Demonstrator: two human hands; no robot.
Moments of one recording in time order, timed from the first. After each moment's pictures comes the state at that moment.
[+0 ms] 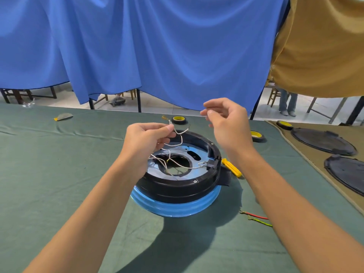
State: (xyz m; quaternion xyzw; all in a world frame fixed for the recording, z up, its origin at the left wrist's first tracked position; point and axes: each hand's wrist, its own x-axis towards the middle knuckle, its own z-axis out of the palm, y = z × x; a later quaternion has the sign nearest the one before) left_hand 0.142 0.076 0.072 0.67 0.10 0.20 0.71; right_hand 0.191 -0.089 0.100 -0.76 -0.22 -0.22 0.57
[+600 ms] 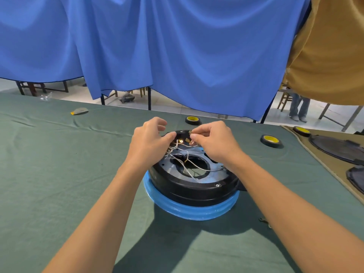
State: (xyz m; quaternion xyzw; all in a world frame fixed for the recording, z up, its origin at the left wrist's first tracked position) left_hand 0.149 0.118 0.058 0.87 0.12 0.27 0.38; right_hand 0.209 -0.039 0.073 -0.87 -0.25 -0.08 0.42
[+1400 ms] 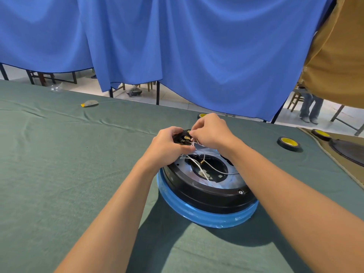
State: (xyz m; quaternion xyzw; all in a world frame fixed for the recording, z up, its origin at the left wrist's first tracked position) left_hand 0.174 0.140 0.028 0.84 0.09 0.15 0.51; right_hand 0.235 0.018 0.077 -0.92 -0.22 -0.02 0.32
